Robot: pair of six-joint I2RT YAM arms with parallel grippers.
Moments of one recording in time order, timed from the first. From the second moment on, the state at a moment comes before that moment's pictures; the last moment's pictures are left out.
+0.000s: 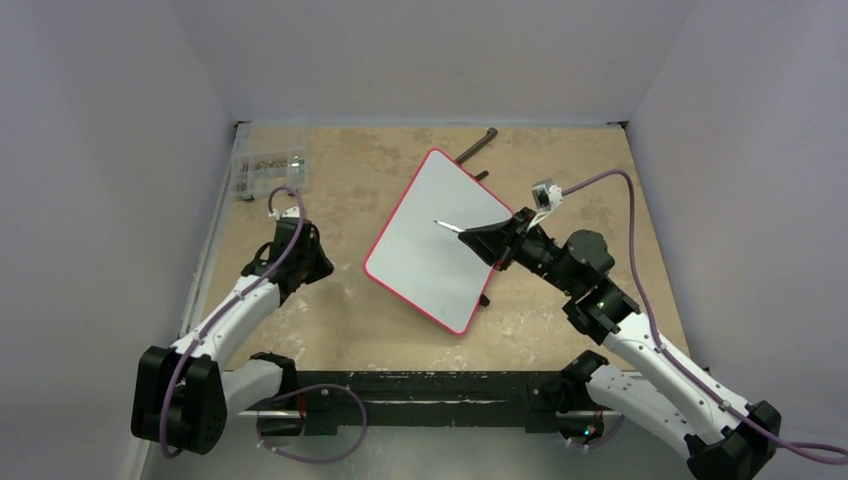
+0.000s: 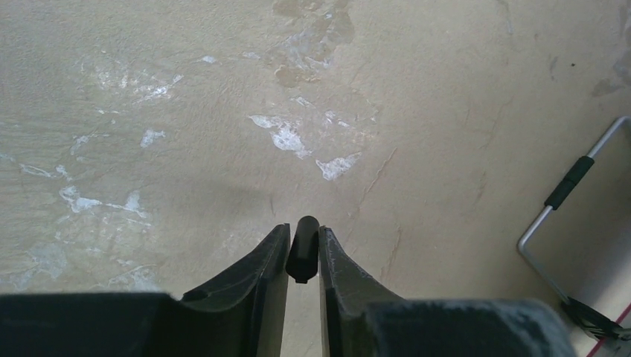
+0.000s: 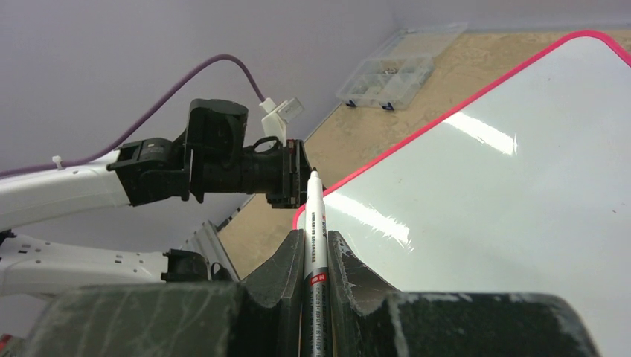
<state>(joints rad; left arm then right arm) -0.22 1.07 0.58 -0.34 -0.08 -0.60 0.62 0.76 0.66 0.17 -0.27 0.60</state>
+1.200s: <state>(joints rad) -0.22 1.45 1.41 -0.56 0.54 -0.32 0.62 0.67 0.61 0.10 -0.24 0.52</state>
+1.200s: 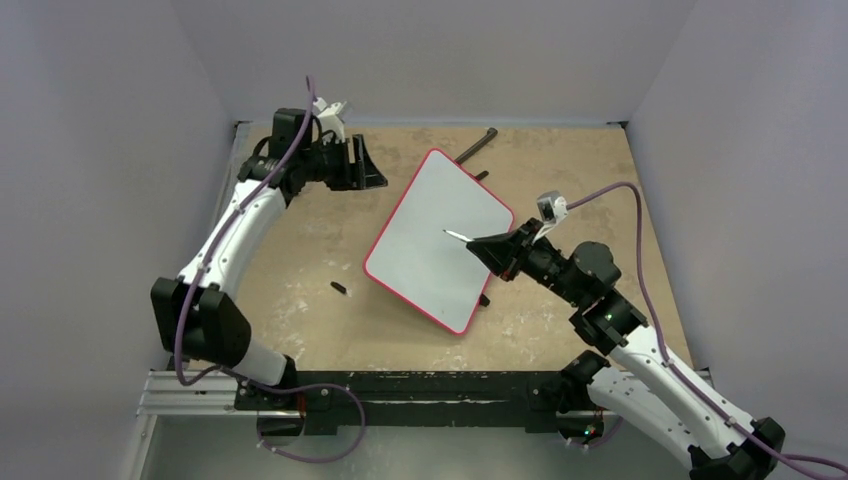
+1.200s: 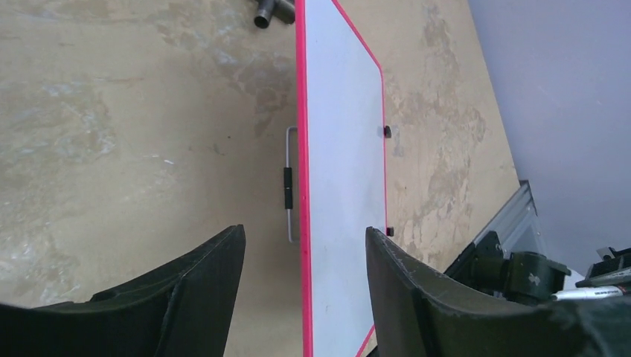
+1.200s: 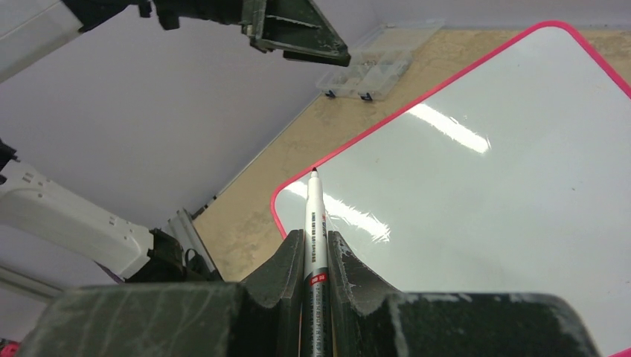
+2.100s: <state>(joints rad) -0.34 2.13 2.02 -0.77 0.81 -0.31 0.62 0.62 0.58 0.02 -0.28 0.49</state>
